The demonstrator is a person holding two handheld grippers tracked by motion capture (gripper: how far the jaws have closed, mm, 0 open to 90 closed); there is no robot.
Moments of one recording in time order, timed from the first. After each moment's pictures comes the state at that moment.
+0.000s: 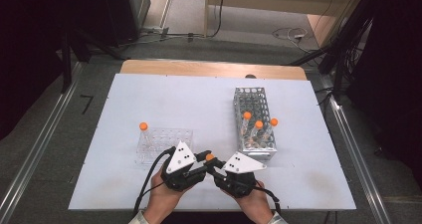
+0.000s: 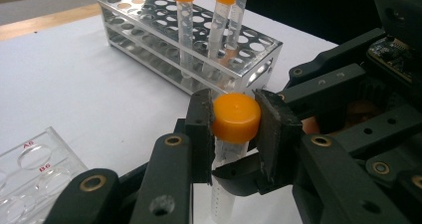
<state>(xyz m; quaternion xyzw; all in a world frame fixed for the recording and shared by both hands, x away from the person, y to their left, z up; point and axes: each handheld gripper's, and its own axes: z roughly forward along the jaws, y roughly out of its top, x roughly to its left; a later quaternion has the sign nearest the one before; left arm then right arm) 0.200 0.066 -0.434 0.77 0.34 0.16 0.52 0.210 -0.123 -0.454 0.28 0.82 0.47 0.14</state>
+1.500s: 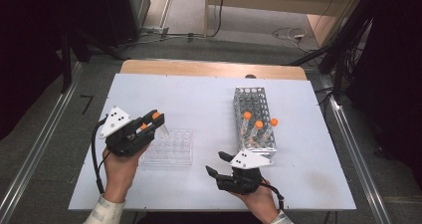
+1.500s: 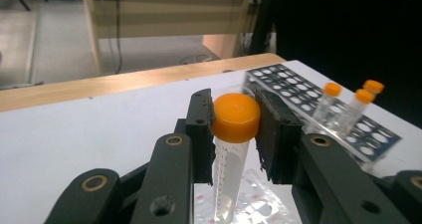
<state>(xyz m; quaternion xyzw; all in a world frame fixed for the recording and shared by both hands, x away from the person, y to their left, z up) 0.231 0.181 -0.384 0.65 0.46 0.27 0.54 0.218 -0.136 -0.450 0.29 0.82 0.47 0.13</state>
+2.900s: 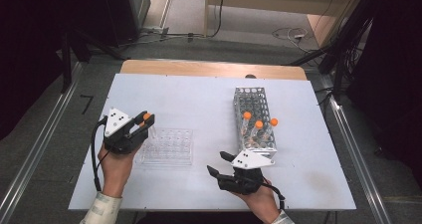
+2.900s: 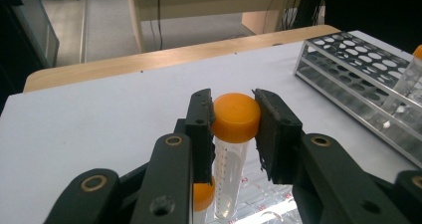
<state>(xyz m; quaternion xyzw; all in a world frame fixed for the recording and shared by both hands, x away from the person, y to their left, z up) 0.245 0.191 -0.412 0.66 0.49 0.31 0.48 0.217 -0.139 -0.450 0.29 0.82 0.47 0.14</state>
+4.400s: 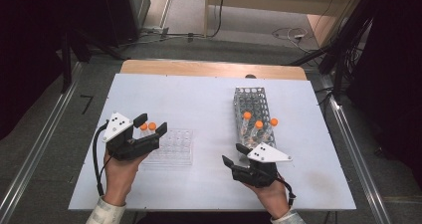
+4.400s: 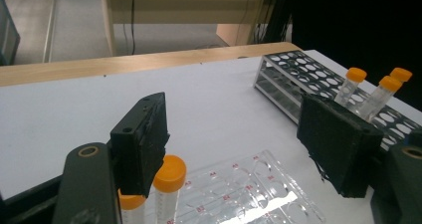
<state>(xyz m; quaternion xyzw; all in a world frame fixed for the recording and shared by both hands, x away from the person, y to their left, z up) 0.227 0.176 -0.400 0.65 0.48 0.26 0.53 0.231 -0.172 -0.443 0.33 0.80 0.47 0.18</state>
